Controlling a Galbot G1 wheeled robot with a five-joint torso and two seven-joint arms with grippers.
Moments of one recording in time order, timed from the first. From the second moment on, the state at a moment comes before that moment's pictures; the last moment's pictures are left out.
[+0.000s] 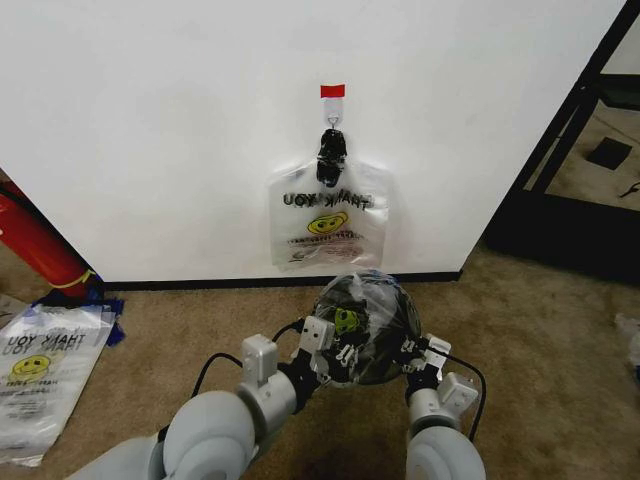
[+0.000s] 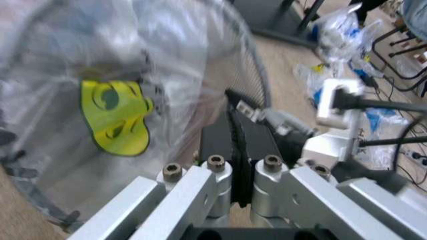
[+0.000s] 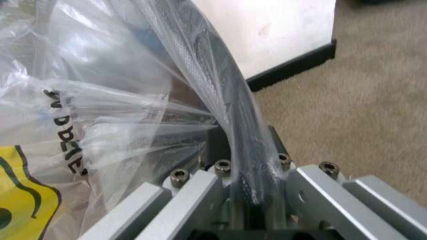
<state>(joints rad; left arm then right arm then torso) 0.92 -0.83 0.26 -2.34 -1.18 0.46 -0.48 -1.54 1.47 0.25 2.13 0.37 -0.19 0.52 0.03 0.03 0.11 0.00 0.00</state>
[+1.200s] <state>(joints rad) 0.64 -1.14 0.48 -1.85 -1.13 0.47 -0.59 -1.59 1.47 0.22 2.13 0.25 -0.13 0.48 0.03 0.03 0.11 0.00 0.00</state>
